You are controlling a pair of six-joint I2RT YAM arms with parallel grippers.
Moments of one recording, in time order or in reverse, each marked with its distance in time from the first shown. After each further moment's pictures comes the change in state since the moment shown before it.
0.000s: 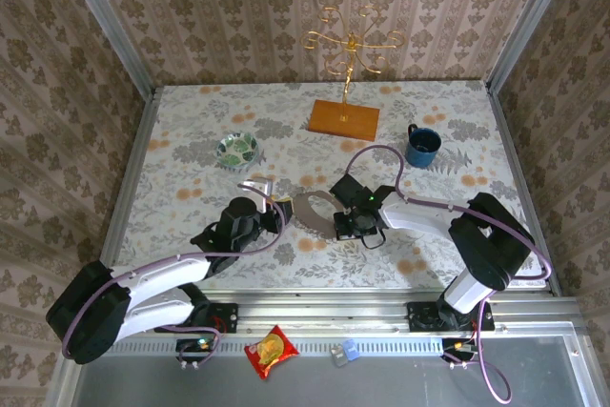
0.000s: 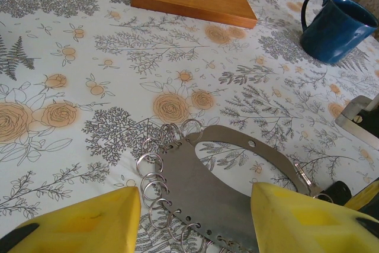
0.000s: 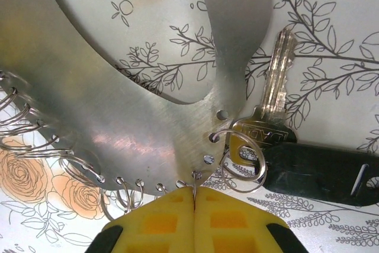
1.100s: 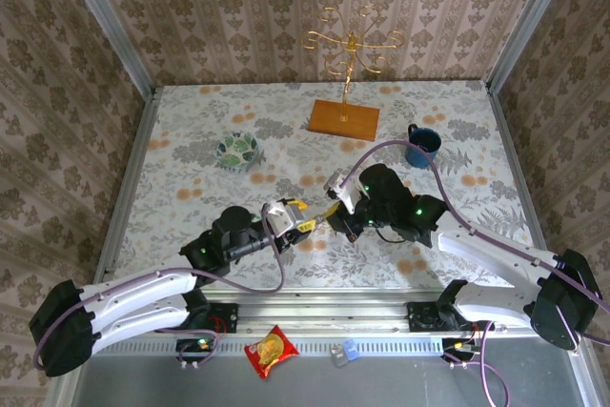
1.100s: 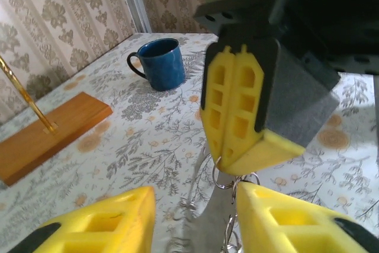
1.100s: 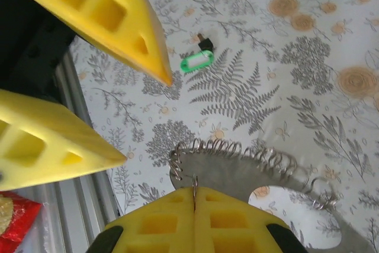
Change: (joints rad) left arm -0.175 -0.201 0.048 -0.031 0.290 0.666; right arm 0.013 -0.452 -0.070 0.187 -0.301 -0.638
